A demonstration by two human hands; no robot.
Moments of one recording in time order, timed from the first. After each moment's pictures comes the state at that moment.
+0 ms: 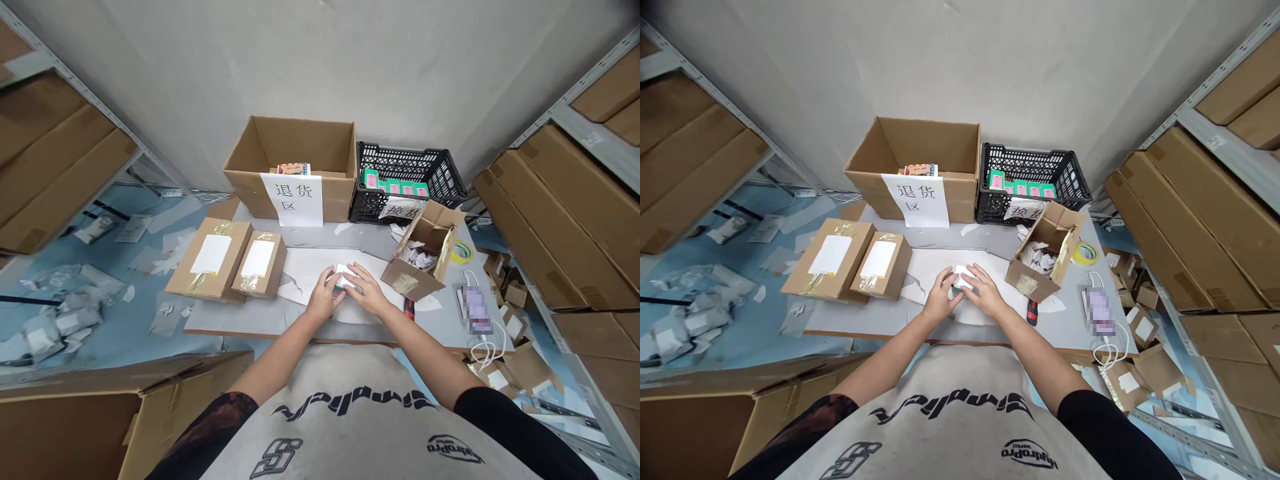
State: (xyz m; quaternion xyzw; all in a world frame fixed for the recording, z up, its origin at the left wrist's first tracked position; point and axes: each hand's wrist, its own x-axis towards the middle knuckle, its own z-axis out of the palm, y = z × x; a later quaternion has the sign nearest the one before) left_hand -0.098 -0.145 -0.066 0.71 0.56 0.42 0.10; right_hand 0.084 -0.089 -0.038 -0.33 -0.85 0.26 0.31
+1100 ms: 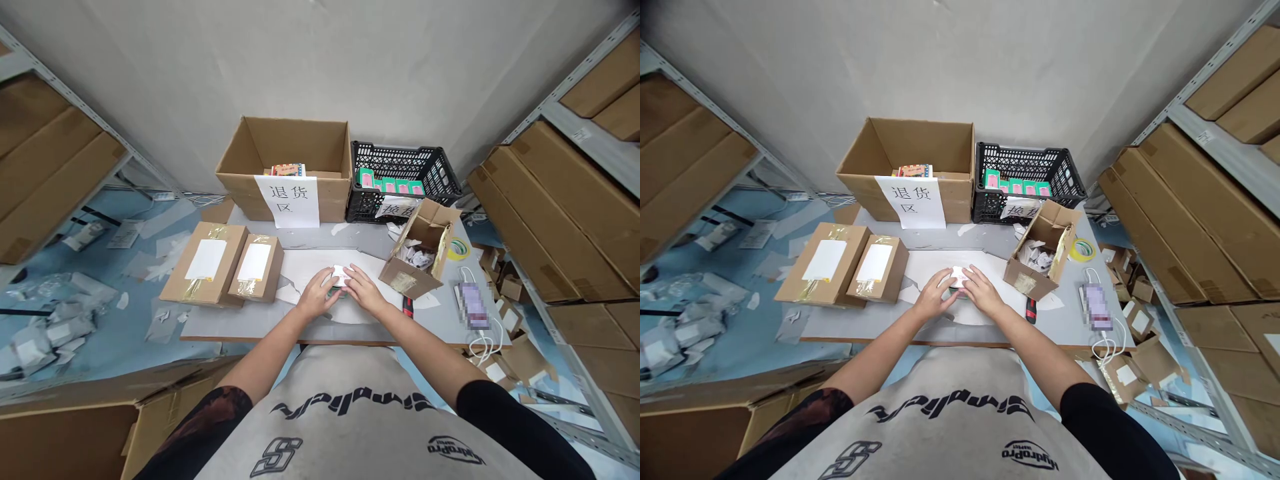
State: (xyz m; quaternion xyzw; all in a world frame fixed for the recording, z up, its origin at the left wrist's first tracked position) left_hand -0.125 -0.135 -0.055 0.79 0.47 0.38 0.07; right_hand 0.085 -0.083 -0.050 -0.31 -0.88 0.22 0.29
